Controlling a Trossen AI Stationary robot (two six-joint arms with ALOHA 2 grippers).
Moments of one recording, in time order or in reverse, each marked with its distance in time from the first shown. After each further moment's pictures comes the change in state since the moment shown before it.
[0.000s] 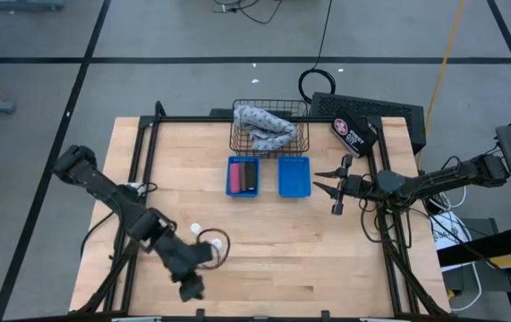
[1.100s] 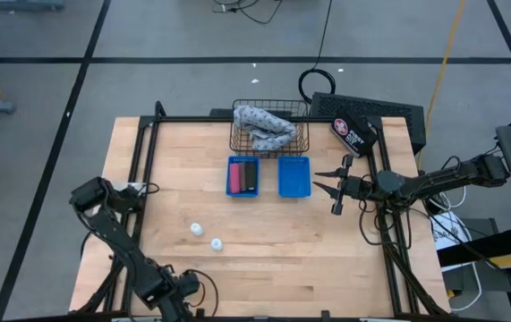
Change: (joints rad) left arm -0.277 0.377 0.043 -0.285 -0.149 -0.041; right arm 0.000 0.000 0.000 0.004 0.002 -0.075
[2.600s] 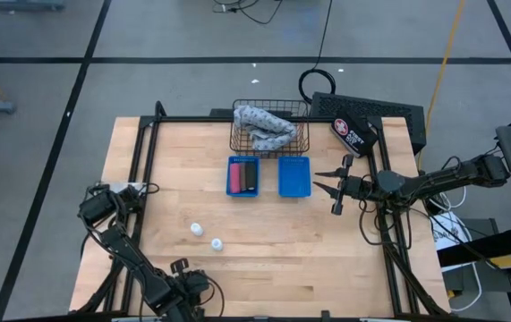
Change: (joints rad) left arm 0.003 0.151 0.001 0.056 -0.399 0.126; right arm 0.000 0.000 0.000 -0.001 0.000 0.000
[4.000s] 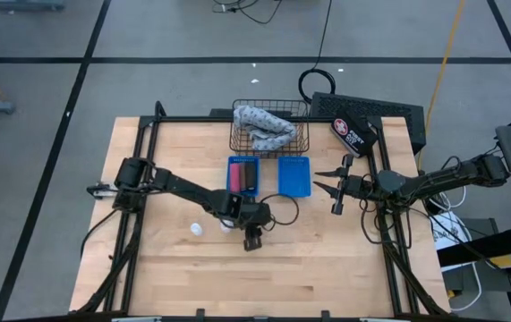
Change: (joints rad) left arm 0.755 0.006 -0.001 0.411 0.297 0.957; right arm 0.000 0.000 0.000 0.018 -0.003 0.030
